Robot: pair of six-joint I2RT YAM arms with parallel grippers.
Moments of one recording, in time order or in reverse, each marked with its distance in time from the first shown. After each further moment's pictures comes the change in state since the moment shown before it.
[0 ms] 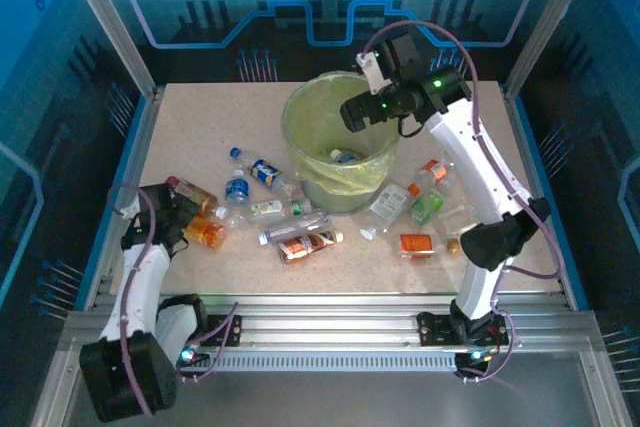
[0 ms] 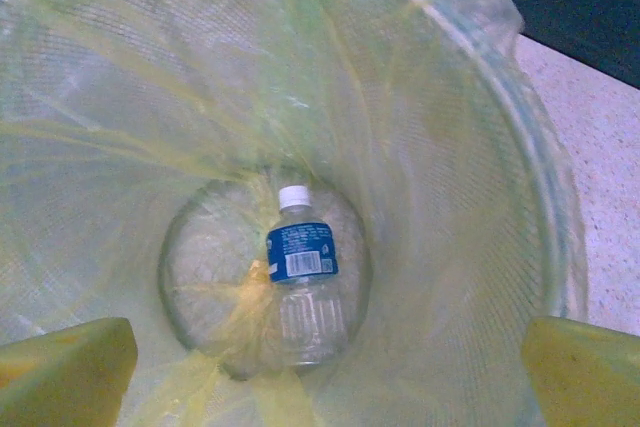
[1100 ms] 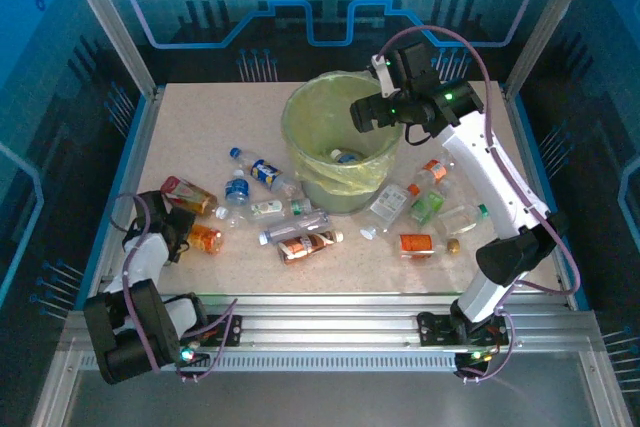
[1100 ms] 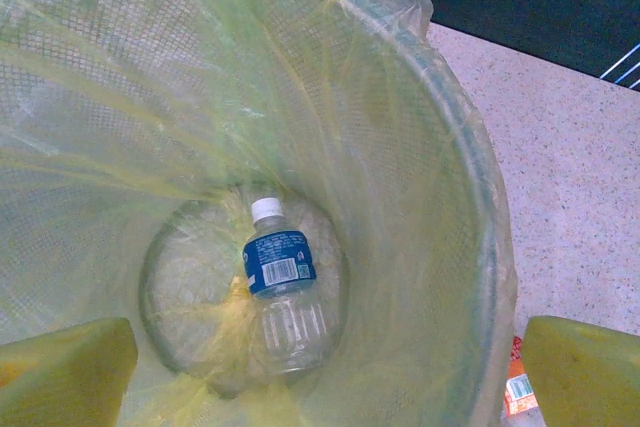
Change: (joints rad) left arm 0.130 0.194 -0.109 0.183 0.166 -0.113; right arm -0.013 -0.111 -0.162 0.112 0.053 0.071
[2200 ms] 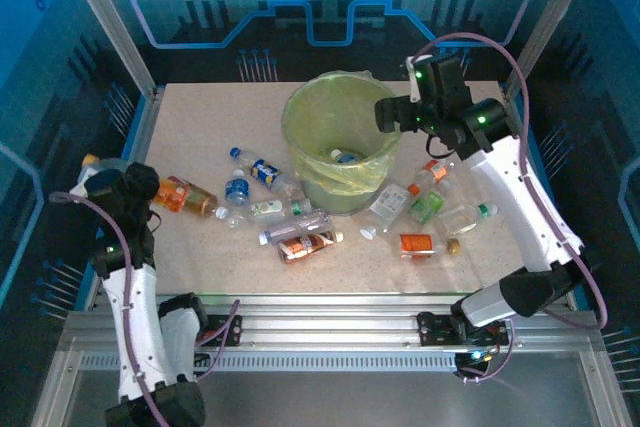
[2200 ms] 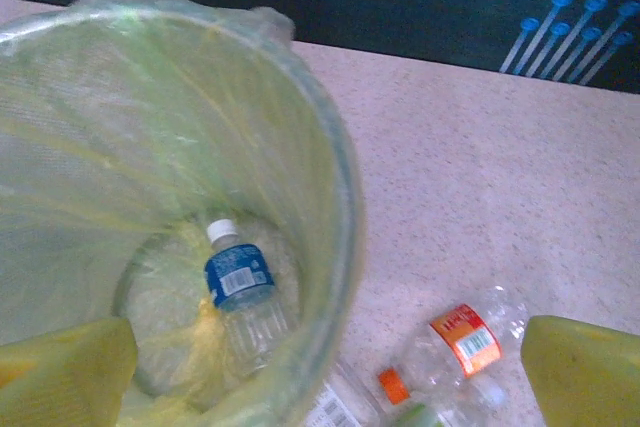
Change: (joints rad) left arm -0.023 -0.410 0.400 -0.148 -0.037 0.120; right arm -0.047 -0.226 -0.206 0.082 0.103 0.105
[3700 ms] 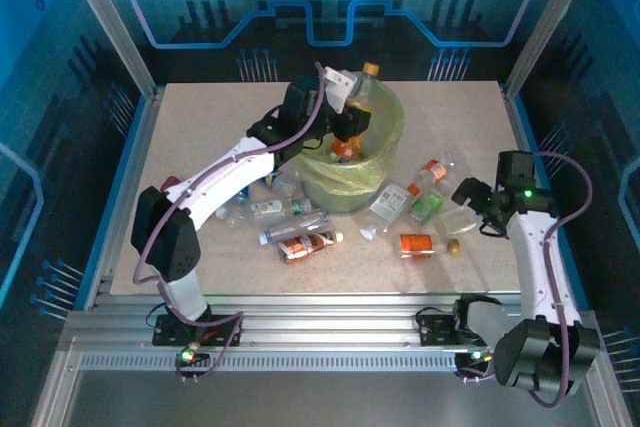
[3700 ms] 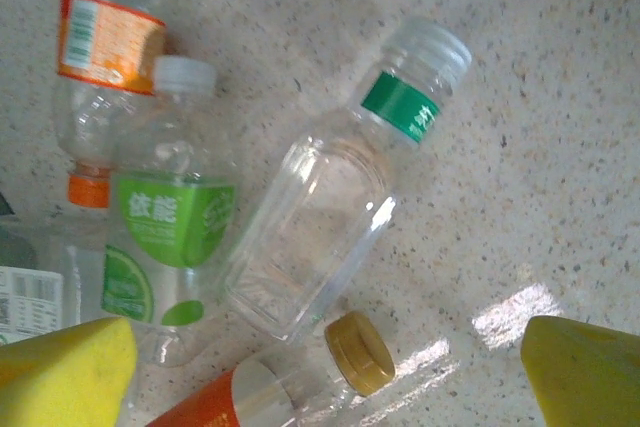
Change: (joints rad) left arm -1.002 1.062 0.743 0.382 0.214 0.698; right arm -0.640 -0.423 -0.882 0.034 -0.229 0.302
